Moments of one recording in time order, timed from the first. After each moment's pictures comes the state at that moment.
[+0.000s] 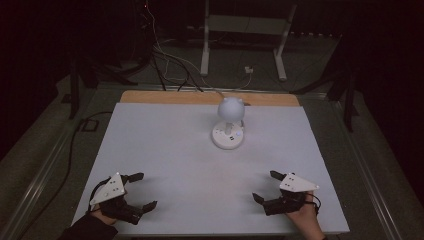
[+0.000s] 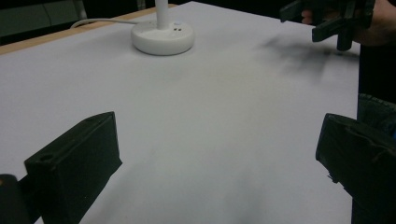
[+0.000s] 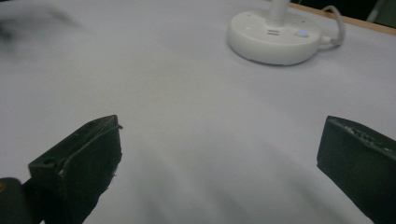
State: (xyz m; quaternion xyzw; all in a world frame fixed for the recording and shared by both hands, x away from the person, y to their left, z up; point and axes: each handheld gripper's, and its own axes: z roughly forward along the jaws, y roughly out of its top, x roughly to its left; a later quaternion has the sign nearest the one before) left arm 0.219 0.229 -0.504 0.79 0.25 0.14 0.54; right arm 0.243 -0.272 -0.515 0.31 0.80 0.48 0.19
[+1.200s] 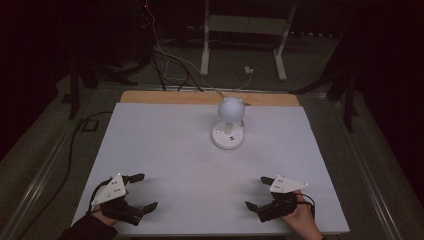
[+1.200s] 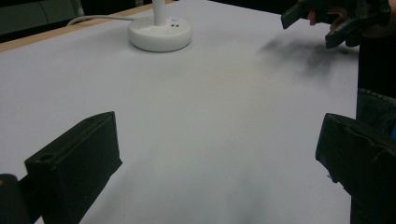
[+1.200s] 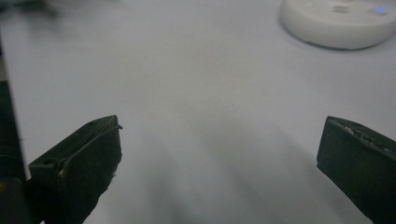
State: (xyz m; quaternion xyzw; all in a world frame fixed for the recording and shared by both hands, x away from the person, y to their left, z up) left arm 0.219 0.228 -0.504 0.79 0.25 0.14 0.54; right arm 0.238 -0.250 -0.511 0.29 0.84 0.45 0.12
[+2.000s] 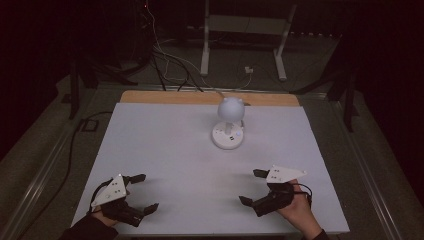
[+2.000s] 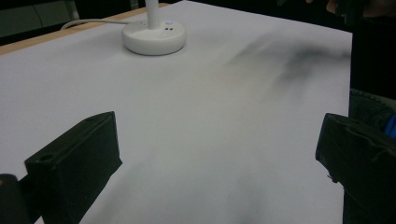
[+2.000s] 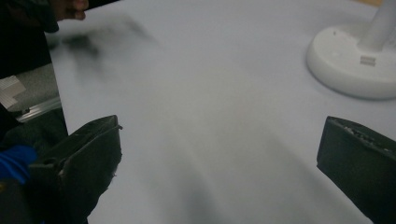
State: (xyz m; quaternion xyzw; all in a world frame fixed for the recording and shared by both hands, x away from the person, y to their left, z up) left arm 0.217 0.225 -0.503 0.79 0.24 0.14 0.54; right arm 0.246 -0.230 -0.465 0.26 0.83 0.48 0.09
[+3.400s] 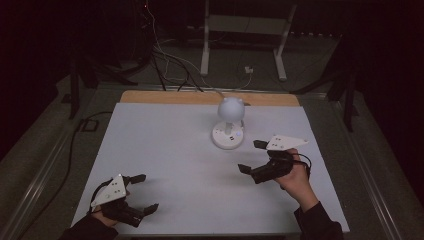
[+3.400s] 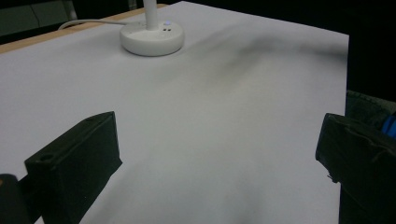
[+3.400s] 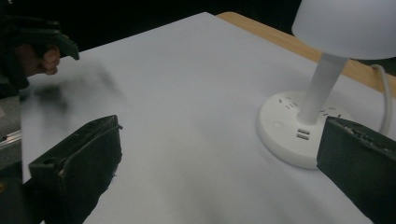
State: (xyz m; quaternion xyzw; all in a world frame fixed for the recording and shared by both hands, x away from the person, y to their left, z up) left arm 0.216 0.225 -0.503 0.79 0.24 0.13 0.55; right arm 0.305 -0.224 -0.421 0.27 0.82 0.49 0.13
